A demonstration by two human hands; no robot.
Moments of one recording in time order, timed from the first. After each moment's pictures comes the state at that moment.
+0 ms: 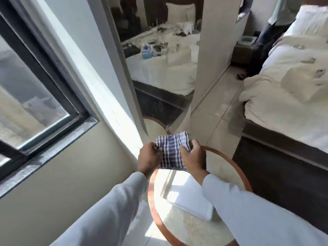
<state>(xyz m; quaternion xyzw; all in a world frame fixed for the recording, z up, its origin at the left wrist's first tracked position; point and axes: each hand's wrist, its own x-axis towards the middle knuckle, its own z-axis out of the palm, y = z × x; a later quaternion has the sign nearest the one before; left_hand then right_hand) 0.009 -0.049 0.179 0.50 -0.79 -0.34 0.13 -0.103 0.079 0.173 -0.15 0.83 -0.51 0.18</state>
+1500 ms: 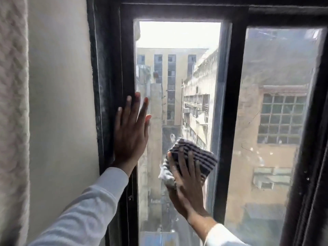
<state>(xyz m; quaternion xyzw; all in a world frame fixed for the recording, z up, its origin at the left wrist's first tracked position) 0.669 -0.433 0.781 0.54 -0.53 0.49 0.45 0.473 -0.432 0.637 -0.77 0.40 -0.46 -0.19</state>
